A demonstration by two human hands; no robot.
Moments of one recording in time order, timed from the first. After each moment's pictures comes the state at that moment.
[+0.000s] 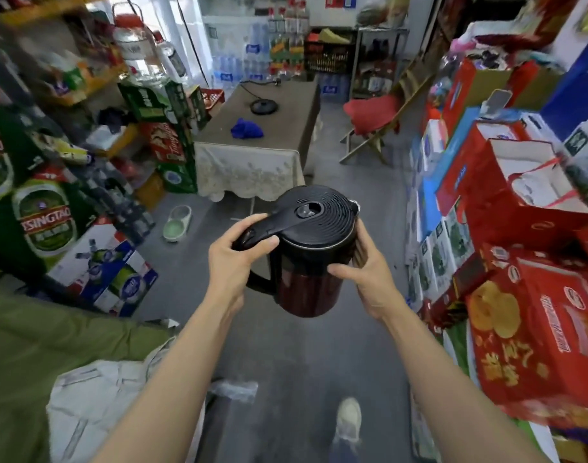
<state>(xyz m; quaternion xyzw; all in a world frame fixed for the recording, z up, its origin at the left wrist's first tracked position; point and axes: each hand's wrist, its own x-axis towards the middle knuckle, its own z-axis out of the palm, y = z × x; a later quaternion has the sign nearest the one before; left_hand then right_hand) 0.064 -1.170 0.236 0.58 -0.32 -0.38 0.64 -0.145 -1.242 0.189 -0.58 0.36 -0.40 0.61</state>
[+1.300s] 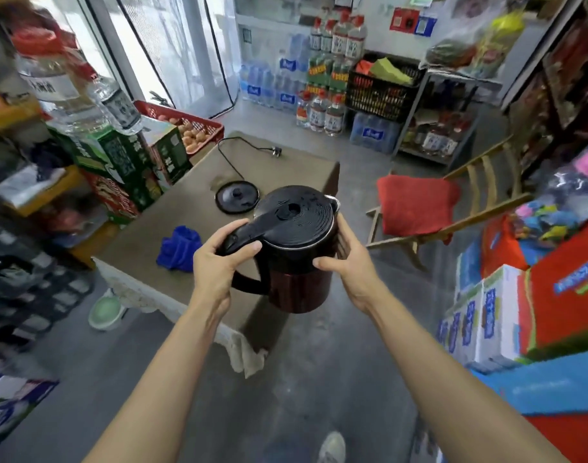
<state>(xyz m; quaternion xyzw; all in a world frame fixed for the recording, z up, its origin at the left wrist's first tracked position) 0.192 -1.955 0.193 0.61 -0.22 -0.29 0.70 0.008 -2.081 0.188 -0.62 0.32 -0.28 0.66</state>
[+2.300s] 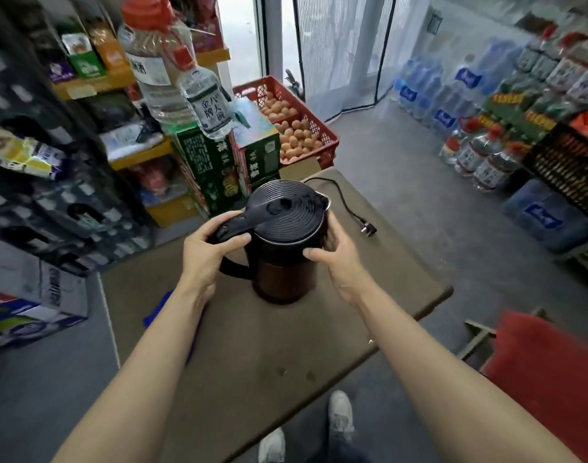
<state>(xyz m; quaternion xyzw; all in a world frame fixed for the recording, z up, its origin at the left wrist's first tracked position) 0.447 -2.195 0.147 0.68 -0.02 -0.12 0.73 0.349 -2.399 0.145 -0.67 0.19 -0.04 0.72</state>
